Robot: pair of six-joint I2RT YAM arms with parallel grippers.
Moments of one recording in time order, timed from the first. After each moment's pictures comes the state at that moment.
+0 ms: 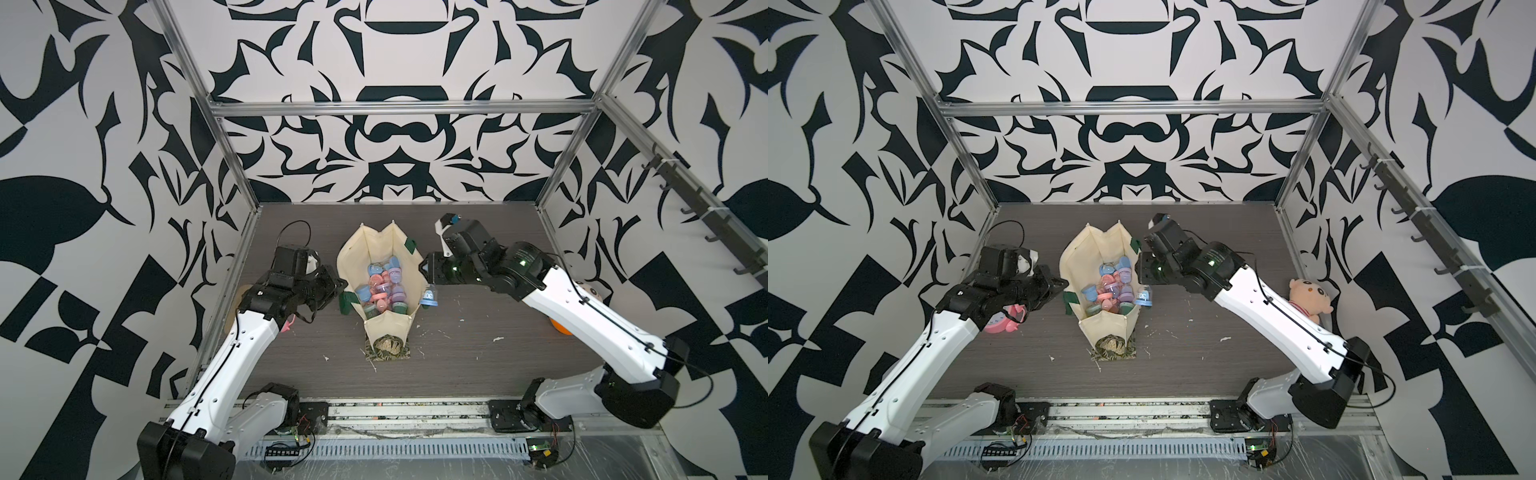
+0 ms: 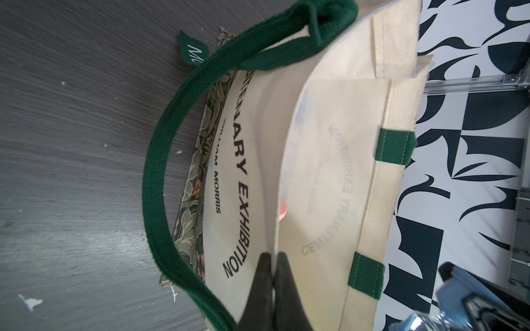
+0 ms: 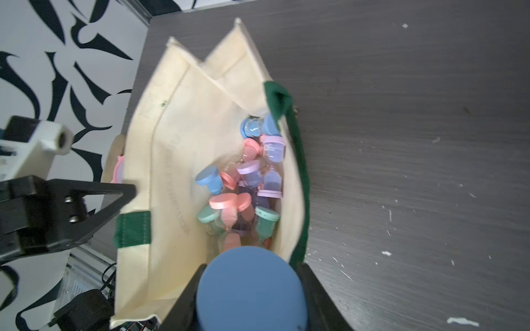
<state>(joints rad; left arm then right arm) -0.29 1.02 0.93 -0.70 0.43 -0.93 0.85 1.42 1.62 -1.00 0.10 0.67</state>
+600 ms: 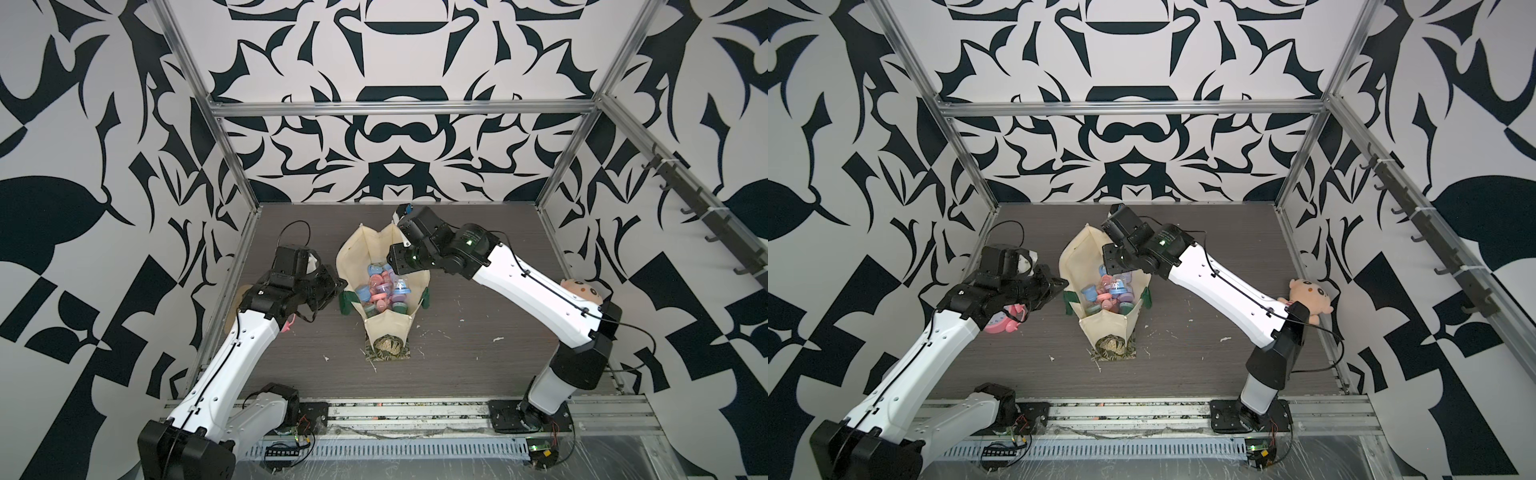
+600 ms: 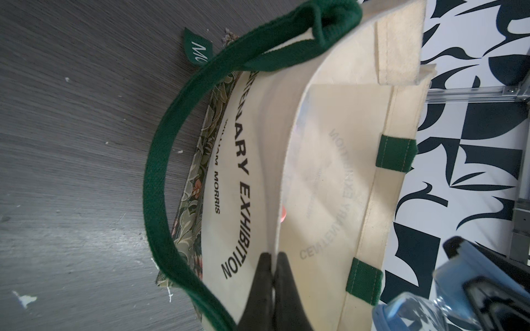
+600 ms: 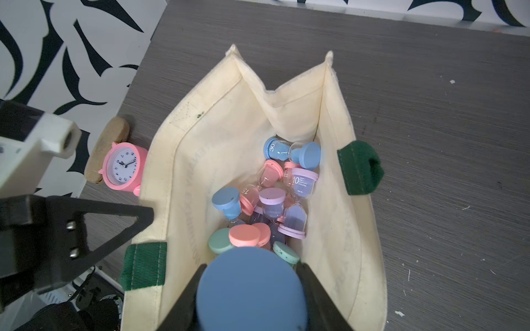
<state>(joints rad) -0.29 1.03 0.93 -0.69 0.42 -0.96 0.90 1.70 1.86 -1.02 0.13 0.54</state>
